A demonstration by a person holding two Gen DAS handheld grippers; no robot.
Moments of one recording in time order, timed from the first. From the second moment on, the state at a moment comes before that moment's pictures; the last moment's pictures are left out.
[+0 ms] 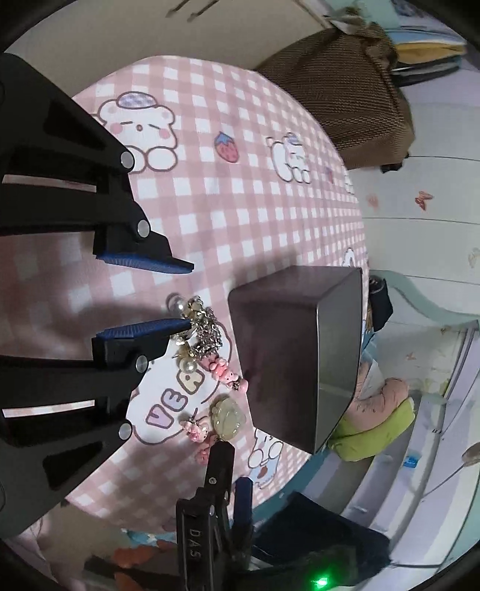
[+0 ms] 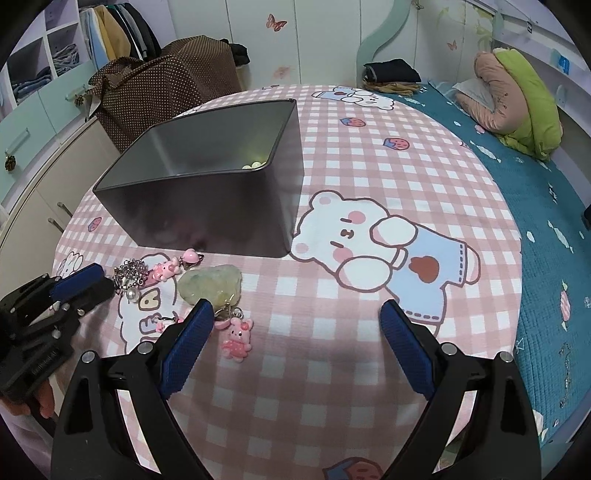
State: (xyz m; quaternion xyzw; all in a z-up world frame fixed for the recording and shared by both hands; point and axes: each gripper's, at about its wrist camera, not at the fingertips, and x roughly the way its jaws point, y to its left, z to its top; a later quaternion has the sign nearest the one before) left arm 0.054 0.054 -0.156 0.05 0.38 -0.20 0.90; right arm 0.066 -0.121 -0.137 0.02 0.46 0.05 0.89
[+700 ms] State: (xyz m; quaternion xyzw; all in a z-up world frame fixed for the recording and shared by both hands) left arm 0.046 0.076 -0.138 -0.02 0.35 -0.18 0.92; right arm 0.044 -0.100 -0.129 -0.02 0.44 0.12 0.89
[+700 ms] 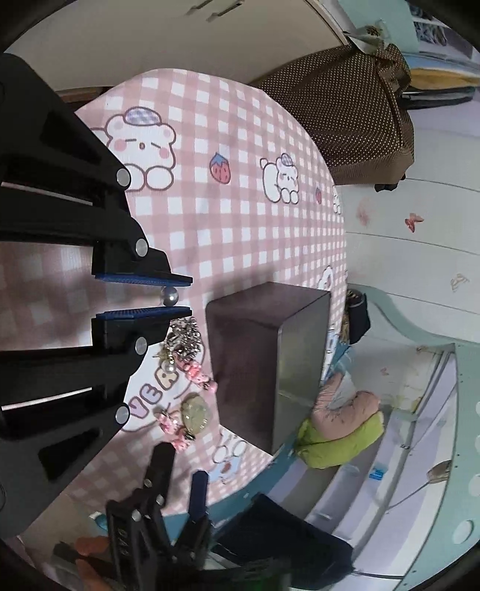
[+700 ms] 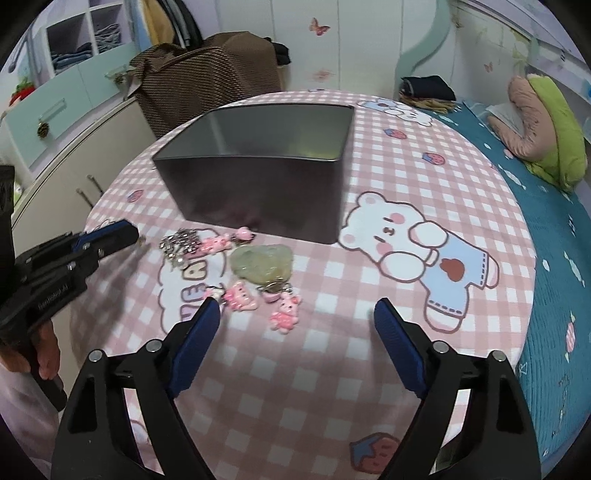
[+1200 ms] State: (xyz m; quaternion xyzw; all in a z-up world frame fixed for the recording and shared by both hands) left arm 0.035 0.089 -0.130 -0.06 0.34 -0.18 0.92; right arm 0.049 -0.029 -0.115 -0.06 0.40 0.27 0.87
